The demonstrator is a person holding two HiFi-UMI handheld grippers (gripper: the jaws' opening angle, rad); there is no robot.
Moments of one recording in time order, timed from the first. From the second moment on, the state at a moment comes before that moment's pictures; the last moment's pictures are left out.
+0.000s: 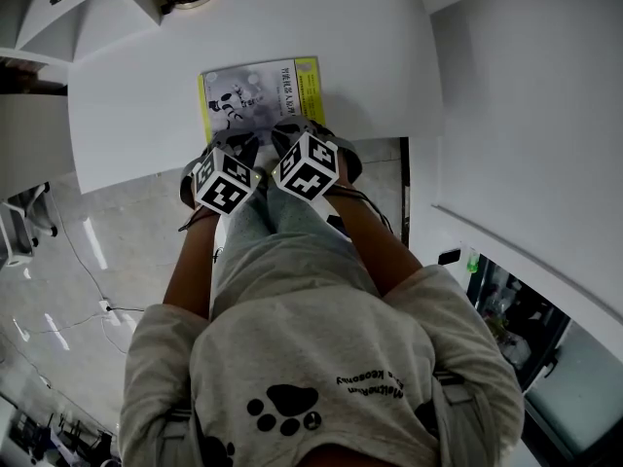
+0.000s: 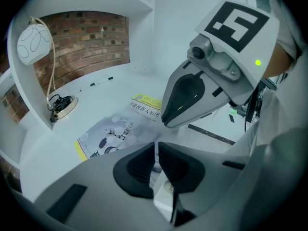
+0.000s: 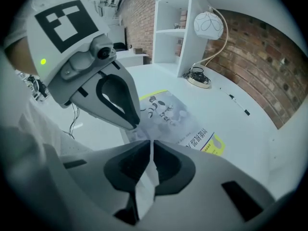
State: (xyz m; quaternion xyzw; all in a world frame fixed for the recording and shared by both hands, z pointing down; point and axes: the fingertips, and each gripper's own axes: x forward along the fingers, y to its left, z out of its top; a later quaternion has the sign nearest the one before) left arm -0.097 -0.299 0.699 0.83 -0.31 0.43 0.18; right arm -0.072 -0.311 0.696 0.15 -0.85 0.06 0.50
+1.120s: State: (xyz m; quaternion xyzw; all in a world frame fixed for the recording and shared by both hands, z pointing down) left arm -0.125 -0.333 0.549 0.80 -0.55 0.19 0.13; right arm -0.057 -0.341 0.563 0.38 -0.88 0.11 0.26
